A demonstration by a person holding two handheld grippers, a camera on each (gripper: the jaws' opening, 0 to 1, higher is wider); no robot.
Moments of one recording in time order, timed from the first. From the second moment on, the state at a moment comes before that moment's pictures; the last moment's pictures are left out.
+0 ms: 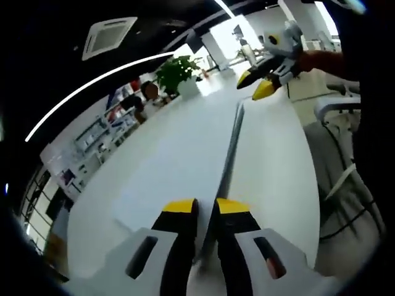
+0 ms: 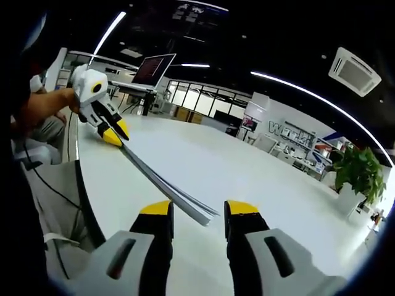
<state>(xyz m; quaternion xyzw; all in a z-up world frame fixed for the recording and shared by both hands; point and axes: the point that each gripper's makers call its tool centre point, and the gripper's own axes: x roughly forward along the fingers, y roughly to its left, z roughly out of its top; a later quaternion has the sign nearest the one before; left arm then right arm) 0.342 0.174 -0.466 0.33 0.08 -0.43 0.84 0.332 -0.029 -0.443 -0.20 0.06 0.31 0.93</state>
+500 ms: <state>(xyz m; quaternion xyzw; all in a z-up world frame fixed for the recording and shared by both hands) 0.336 0.173 -0.467 0.28 0.10 -0.44 0.85 0.332 -0.029 -0.443 -0.20 0.06 0.31 0.93</state>
